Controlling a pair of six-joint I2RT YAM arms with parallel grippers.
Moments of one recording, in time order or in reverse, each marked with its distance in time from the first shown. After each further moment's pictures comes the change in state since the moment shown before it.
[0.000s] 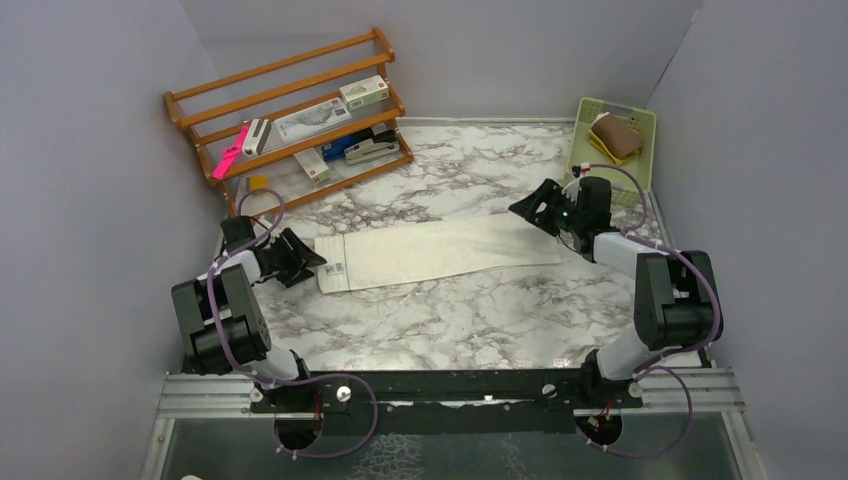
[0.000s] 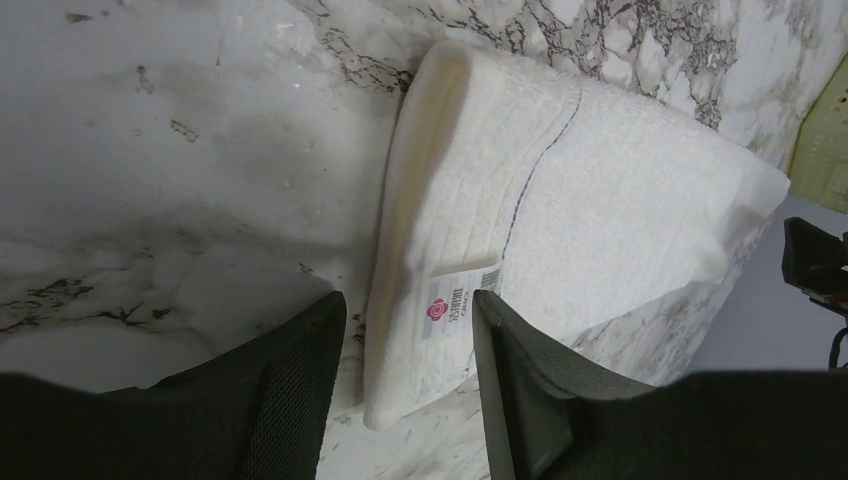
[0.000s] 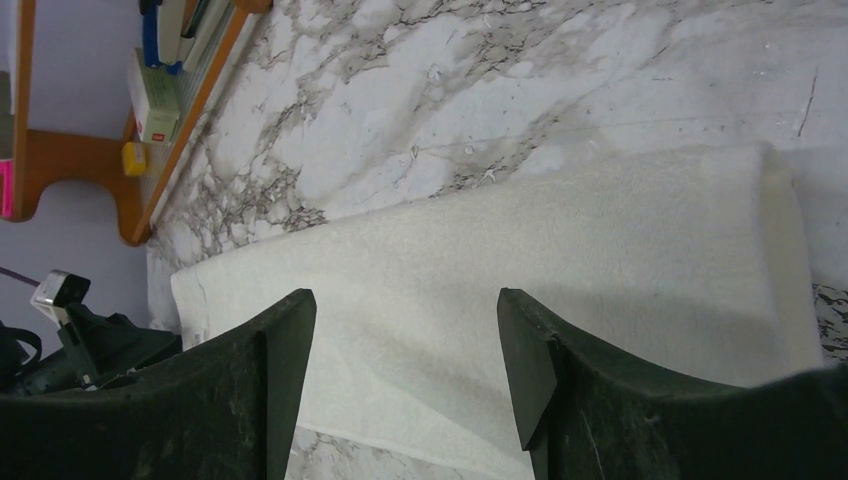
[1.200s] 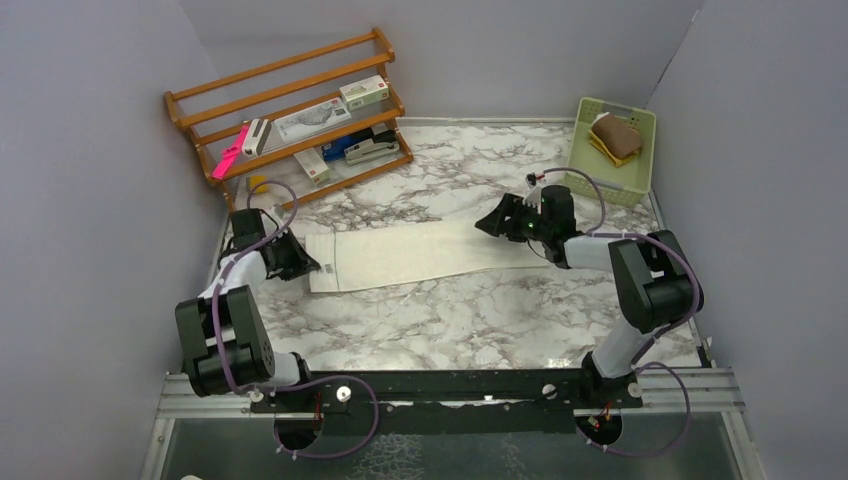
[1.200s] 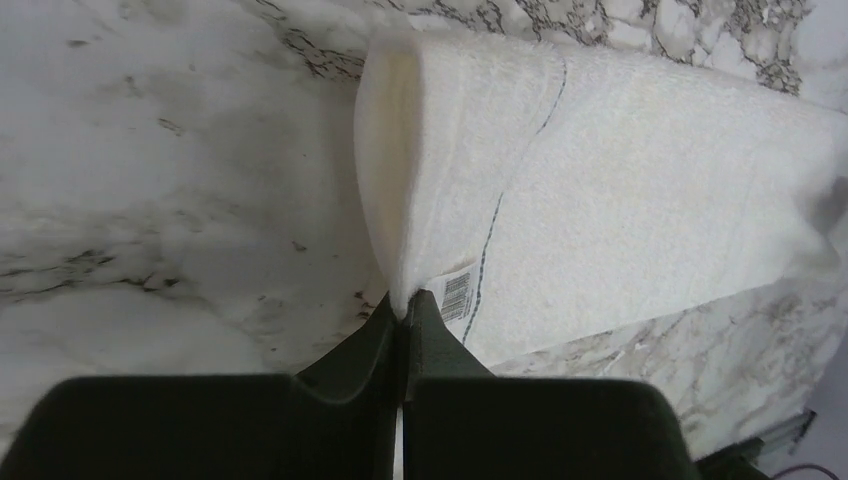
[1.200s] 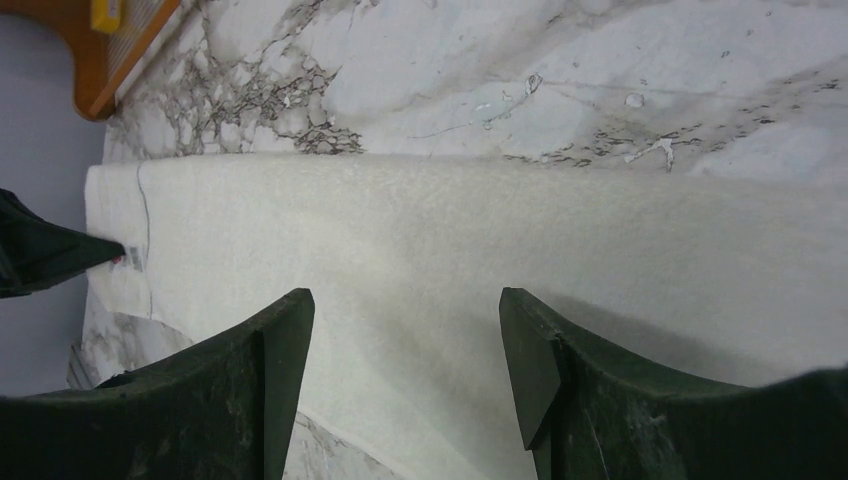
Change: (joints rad) left arm -0.090 -0.079 0.018 -0.070 -0.089 0.093; right arm 0.201 0.123 -0.025 0.178 -0.005 -0.099
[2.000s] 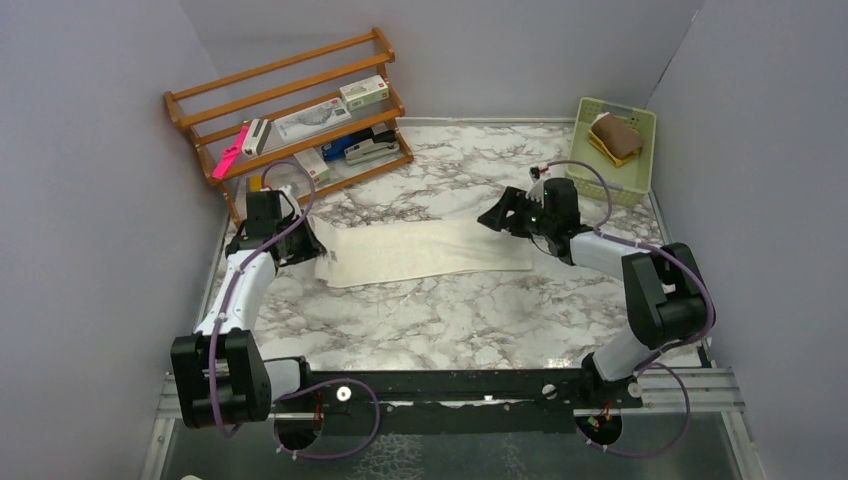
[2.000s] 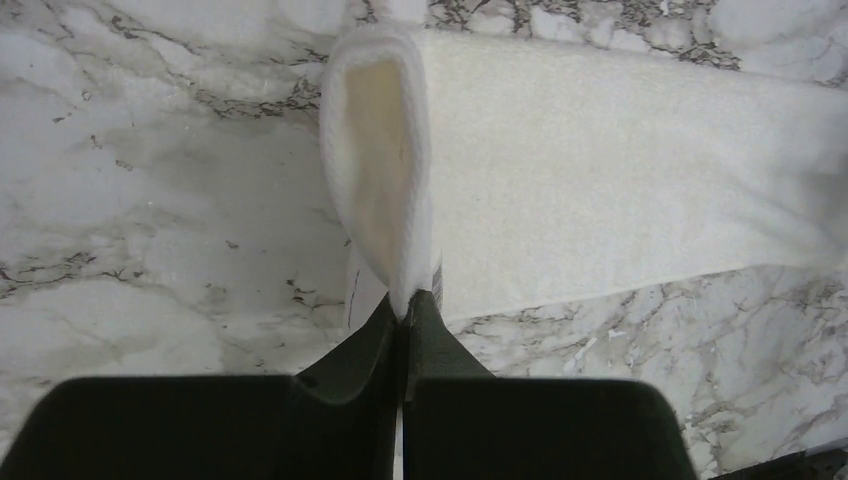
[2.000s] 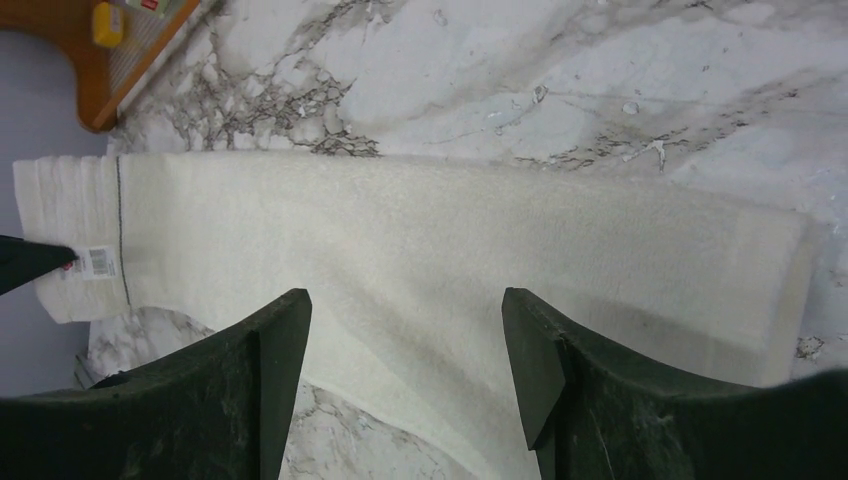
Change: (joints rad) left arm -0.172 -0.197 0.107 -0.146 -0.208 -0.003; right arm 0.012 -0.076 0.045 -0.151 0.047 -0.006
